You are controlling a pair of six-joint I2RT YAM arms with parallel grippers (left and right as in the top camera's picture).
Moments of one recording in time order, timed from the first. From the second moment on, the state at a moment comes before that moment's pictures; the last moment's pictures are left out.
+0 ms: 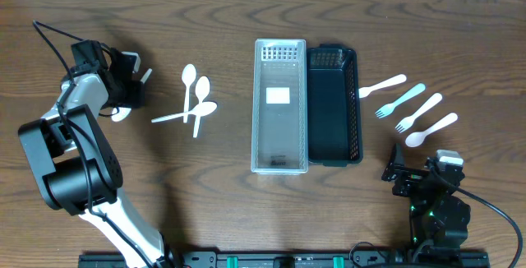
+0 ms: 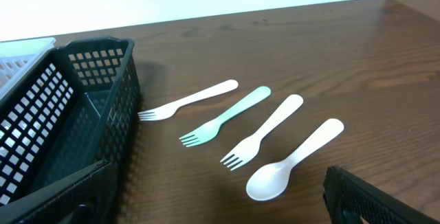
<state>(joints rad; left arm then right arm) 0.34 2.04 1.29 -0.50 0.17 0.43 -0.05 0.01 0.12 -0.38 0.07 0.14</state>
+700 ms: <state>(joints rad) 0.25 1.93 1.36 -0.67 0.14 0.39 -0.05 0.01 0.12 -0.38 0.07 0.14</state>
